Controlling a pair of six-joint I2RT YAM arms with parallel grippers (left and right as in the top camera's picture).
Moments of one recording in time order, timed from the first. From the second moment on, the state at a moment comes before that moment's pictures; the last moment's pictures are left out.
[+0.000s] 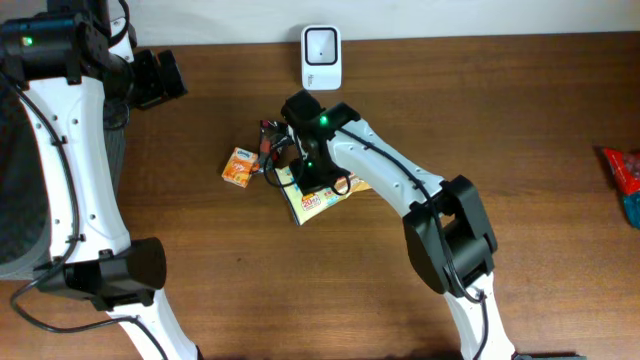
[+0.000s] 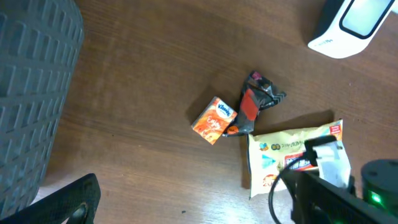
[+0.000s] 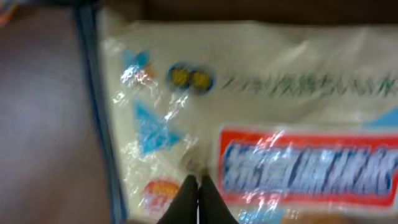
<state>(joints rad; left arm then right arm) 0.09 2.05 2.55 -1.69 0.11 -0.26 0.61 2.26 1.88 -1.04 -0.12 0.21</state>
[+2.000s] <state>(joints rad) 0.09 2.05 2.55 -1.64 0.21 -0.37 0.23 1.98 2.22 -1.61 0.12 0.37</state>
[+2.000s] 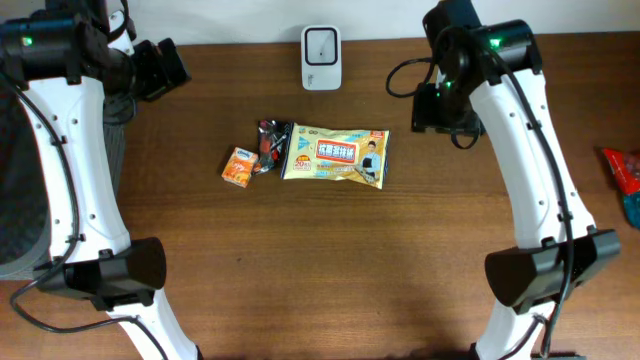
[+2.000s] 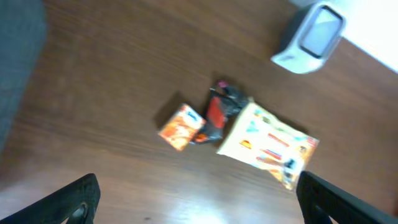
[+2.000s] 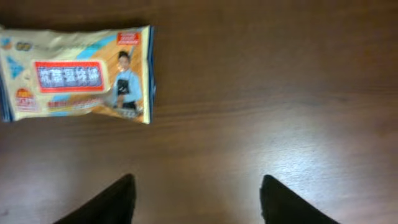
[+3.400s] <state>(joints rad) -0.24 2.11 1.77 -0.86 0.18 -0.47 0.21 2.45 2.41 -1.59 -0.07 0.14</state>
